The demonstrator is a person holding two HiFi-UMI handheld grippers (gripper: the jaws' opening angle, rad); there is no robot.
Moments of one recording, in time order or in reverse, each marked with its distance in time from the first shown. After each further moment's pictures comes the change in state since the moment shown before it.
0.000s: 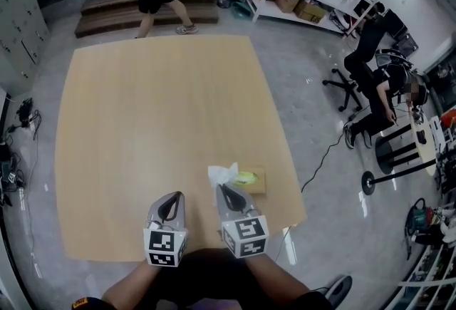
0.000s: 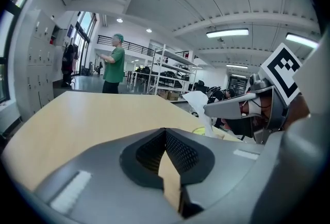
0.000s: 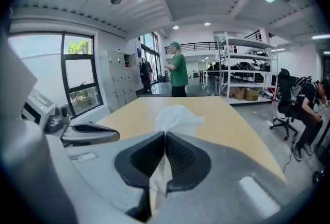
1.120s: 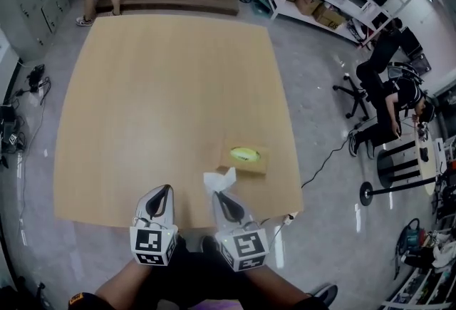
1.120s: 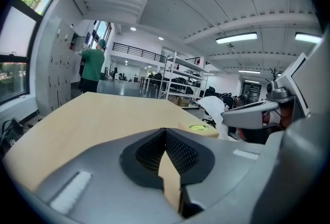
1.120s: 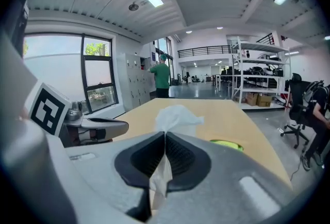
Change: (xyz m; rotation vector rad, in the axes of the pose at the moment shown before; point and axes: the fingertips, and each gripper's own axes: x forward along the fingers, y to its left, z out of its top) left arm -0.068 -0.012 -0.030 -0.064 -0.088 0.133; right arm -0.072 0.044 -0.041 -0.089 -0.050 0.128
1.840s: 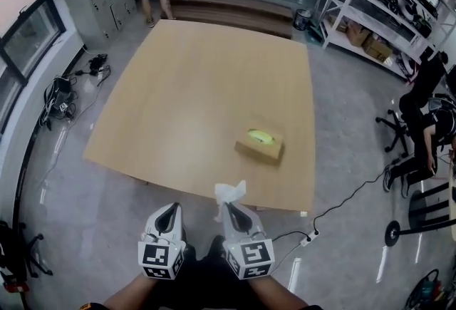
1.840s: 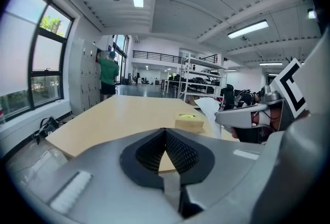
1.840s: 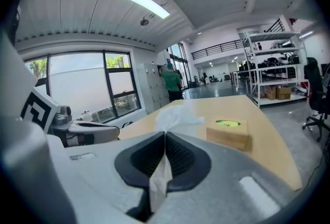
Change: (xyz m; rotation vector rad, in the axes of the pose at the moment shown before) left arm -0.141 -0.094 -0.054 -0.017 -0.030 0.286; right arm -0.114 0.027 -0.055 0.021 -0.055 0.248
